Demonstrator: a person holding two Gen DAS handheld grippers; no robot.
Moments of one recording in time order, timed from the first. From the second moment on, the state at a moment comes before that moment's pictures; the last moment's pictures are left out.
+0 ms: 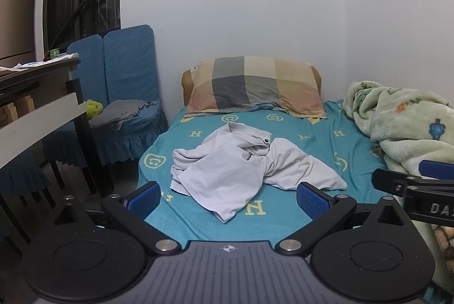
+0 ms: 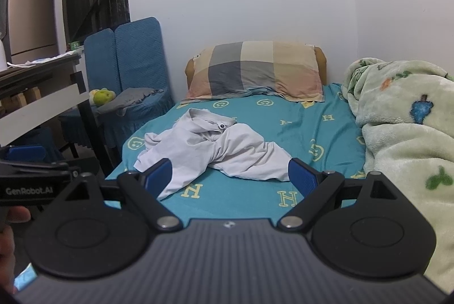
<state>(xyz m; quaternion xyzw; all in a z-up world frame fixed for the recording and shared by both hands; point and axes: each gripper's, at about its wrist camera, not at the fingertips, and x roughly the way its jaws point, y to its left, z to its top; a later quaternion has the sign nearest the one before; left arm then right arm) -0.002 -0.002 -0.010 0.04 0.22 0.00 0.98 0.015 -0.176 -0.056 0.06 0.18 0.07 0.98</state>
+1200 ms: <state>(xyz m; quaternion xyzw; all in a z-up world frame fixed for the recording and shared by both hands) 0.393 -0.005 -0.097 0.02 0.29 0.03 0.96 0.103 -0.212 -0.142 0.14 0.29 0.07 0.94</state>
